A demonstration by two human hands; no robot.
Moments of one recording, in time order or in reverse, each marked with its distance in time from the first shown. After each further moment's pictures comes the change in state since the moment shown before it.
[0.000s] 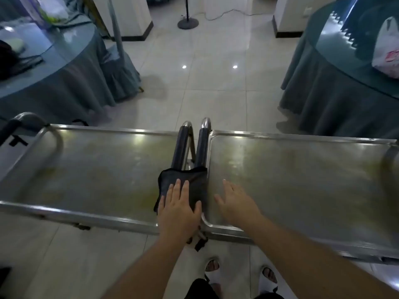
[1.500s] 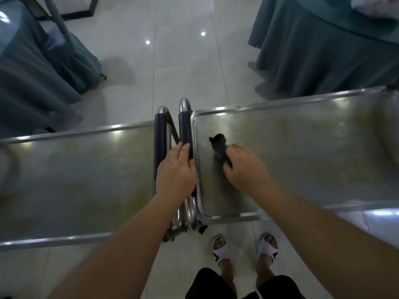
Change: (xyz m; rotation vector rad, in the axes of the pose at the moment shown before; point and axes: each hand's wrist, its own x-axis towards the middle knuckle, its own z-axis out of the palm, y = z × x) left_hand 0.112 0.028 -0.019 -0.082 -0.012 0.278; right_hand 0.042 0.026 -0.036 -0.032 0.362 -0.081
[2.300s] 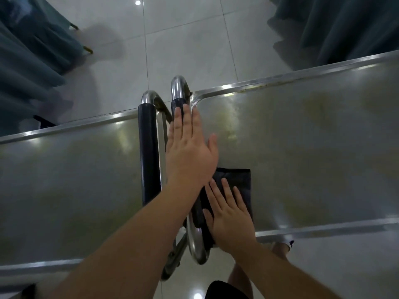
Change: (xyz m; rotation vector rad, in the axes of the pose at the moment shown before) left_hand 0.103 0.010 0.054 0.229 0.061 0.085; right_hand -0.050 -0.017 0.183 -0.083 -0.259 0.058
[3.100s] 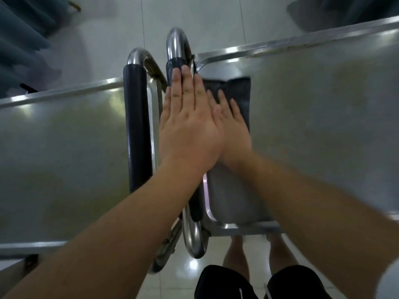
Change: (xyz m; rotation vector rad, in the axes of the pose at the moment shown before) left_hand 0.002 0.004 0.005 0.088 0.071 0.000; right_hand 0.161 0.024 -0.060 -0.115 0.115 -0.065
